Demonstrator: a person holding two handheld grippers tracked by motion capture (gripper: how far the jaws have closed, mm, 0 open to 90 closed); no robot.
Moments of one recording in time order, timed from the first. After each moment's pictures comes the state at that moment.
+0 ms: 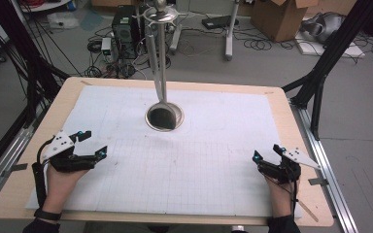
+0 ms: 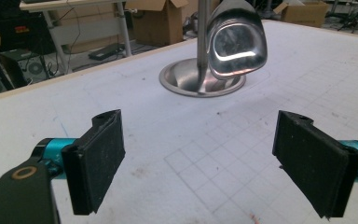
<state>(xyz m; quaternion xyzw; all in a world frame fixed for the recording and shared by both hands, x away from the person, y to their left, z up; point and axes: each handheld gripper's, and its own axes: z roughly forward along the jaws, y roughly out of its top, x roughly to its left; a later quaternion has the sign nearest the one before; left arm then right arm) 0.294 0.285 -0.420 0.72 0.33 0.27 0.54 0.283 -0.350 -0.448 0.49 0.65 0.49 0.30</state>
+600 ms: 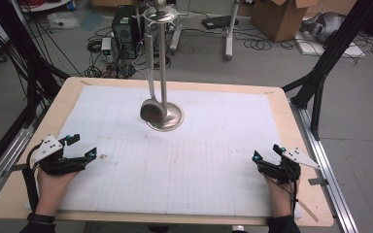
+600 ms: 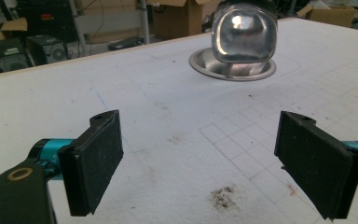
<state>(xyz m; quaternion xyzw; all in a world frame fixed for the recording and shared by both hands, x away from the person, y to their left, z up) 0.289 0.314 -0.434 0.70 0.38 0.29 0.53 0.283 -0.350 -0.448 0.49 0.65 0.49 0.31</state>
